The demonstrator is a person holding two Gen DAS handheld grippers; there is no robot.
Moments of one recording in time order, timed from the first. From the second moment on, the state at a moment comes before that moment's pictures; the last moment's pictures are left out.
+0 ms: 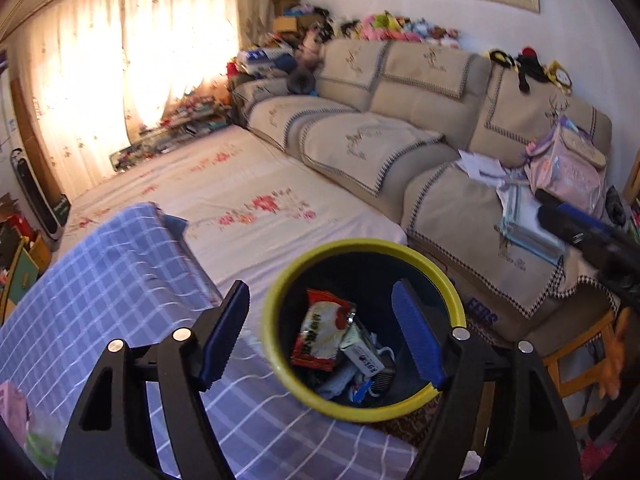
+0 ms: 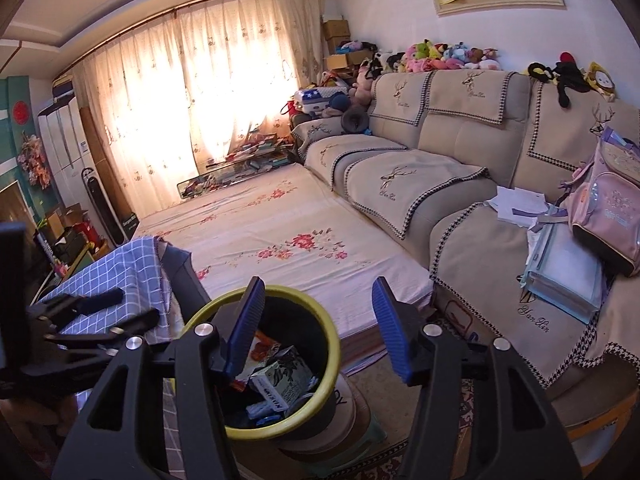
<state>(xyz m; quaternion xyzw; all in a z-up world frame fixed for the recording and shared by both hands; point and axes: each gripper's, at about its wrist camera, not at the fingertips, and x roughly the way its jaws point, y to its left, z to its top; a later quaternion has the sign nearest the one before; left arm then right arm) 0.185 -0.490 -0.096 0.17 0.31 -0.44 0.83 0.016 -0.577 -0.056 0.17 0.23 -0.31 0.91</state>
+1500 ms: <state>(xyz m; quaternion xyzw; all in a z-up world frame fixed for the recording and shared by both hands) 0.283 -0.025 -0.111 -0.06 0.28 -0.07 0.96 0.298 -0.234 -0.112 -0.02 0.39 0.15 0.91</state>
